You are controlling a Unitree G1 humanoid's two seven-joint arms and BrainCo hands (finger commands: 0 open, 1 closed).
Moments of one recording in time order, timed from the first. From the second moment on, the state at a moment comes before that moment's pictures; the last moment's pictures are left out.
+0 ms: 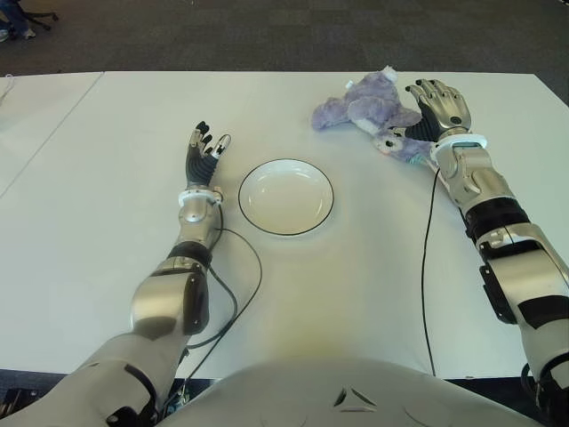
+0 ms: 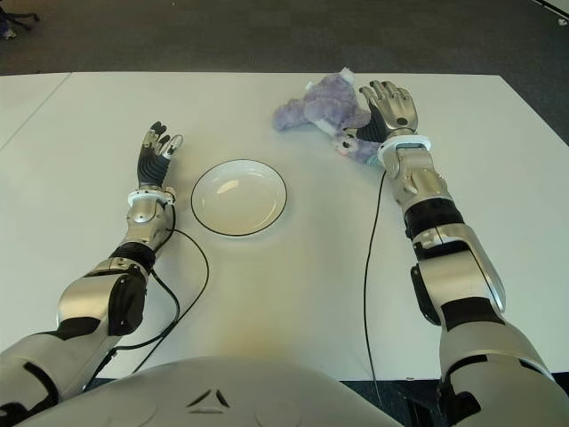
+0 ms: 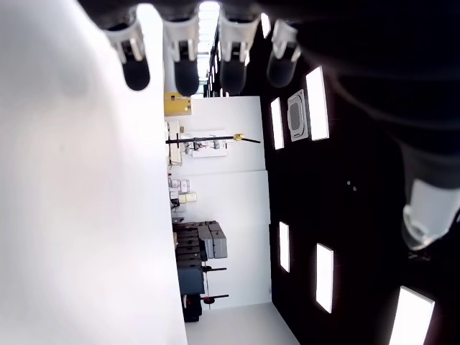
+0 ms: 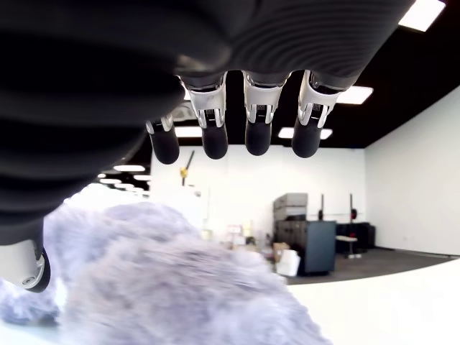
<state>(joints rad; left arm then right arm) -0.58 0.12 0.26 1.22 0.04 -0.62 0.08 -0.81 -0.55 0.33 0.92 -0.91 -0.04 -0.26</state>
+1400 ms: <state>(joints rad) -0.58 0.12 0.25 1.22 0.05 -0.62 0.08 -0.93 -0.46 0.37 1.30 -0.77 -0.05 -0.41</state>
